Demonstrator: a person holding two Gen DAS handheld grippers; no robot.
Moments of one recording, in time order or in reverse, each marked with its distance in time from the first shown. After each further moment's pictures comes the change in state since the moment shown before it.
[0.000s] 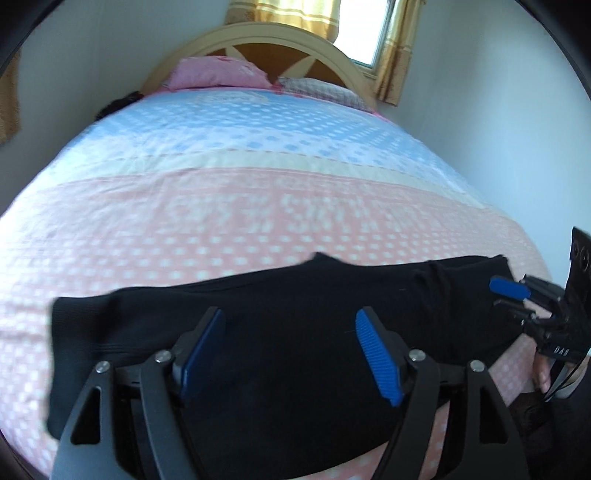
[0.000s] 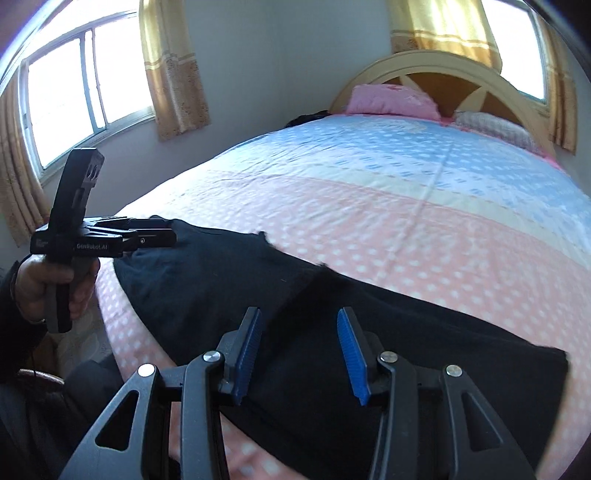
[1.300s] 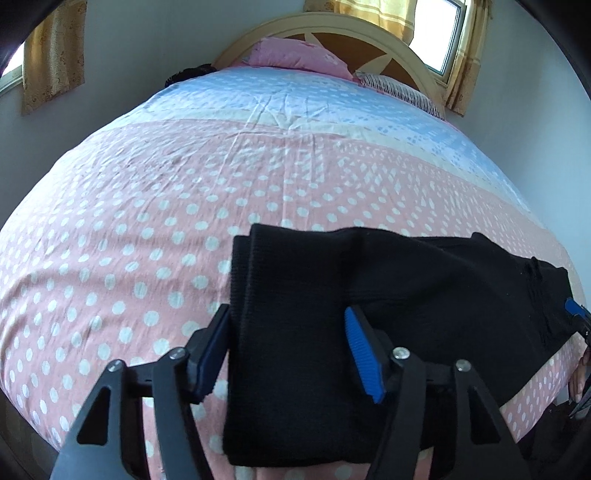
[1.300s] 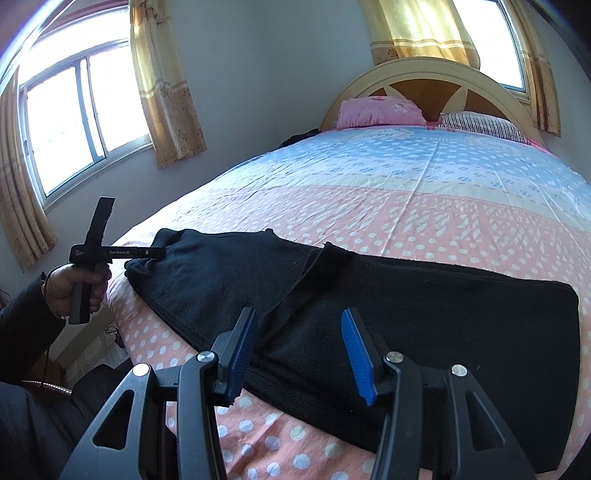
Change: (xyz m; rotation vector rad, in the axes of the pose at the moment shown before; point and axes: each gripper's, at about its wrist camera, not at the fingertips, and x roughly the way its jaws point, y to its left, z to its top) left arm 0.004 0.137 -0.039 -0.155 0.041 0.133; right arm -0.039 0.003 -0.046 0.080 -0.128 -0.042
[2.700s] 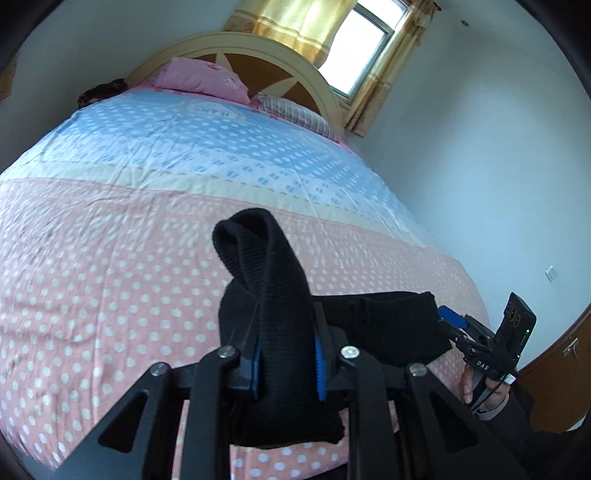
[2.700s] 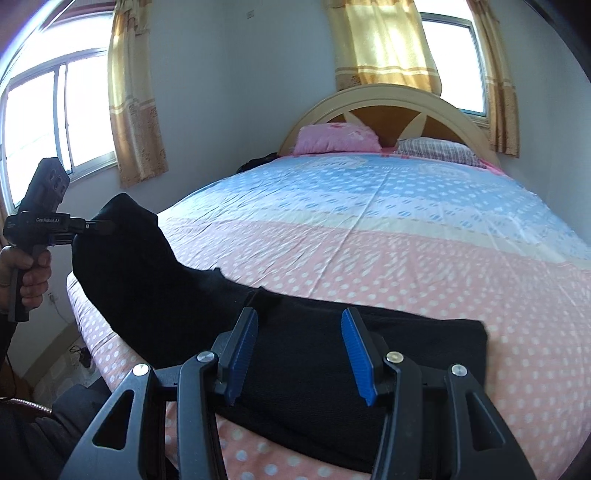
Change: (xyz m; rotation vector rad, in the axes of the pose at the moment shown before) left arm -0.080 -0.123 0.050 0.049 -0.032 -0.423; right arm -0.059 -0.026 0.026 0.008 -0.091 -0.209
